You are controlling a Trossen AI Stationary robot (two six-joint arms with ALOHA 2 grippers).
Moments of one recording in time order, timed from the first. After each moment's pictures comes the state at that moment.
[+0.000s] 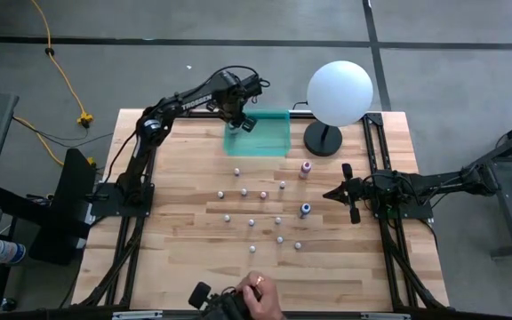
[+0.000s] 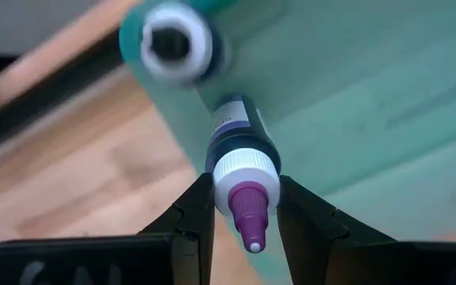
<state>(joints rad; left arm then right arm) 0.62 2.18 2.06 -1.35 -0.13 -0.44 0.06 0.26 0.01 0.03 0.00 0.00</state>
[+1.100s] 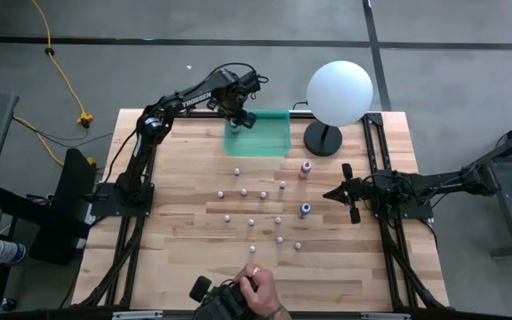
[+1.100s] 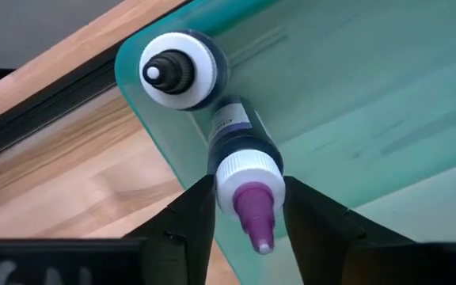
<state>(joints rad) 0.65 2.19 2.06 -1.31 -0.09 -0.43 0.06 0.26 0.01 0.03 0.00 0.00</state>
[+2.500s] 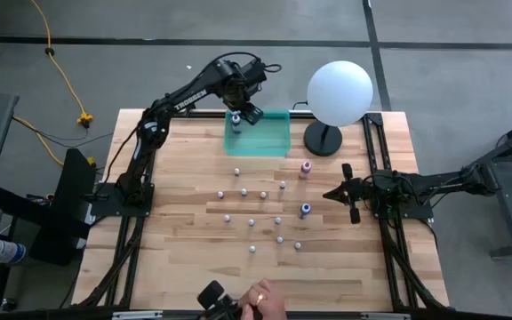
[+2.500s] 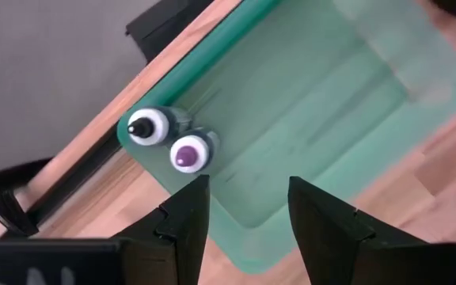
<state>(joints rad) 0.56 2.16 2.34 -1.43 -0.12 -0.22 0.06 0.26 0.01 0.03 0.00 0.00</state>
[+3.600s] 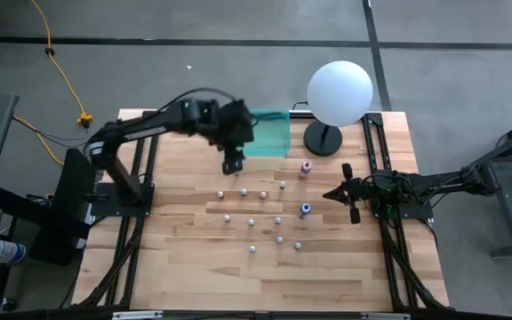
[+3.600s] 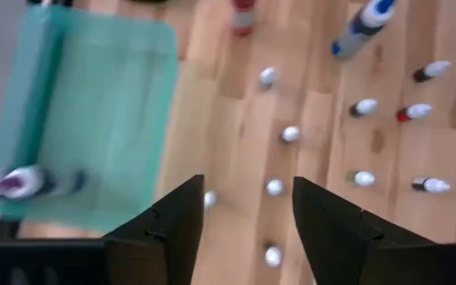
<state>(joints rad) 0.20 1.65 1.79 -1.16 0.02 0.05 0.06 0.26 0.01 0.03 0.00 0.00</state>
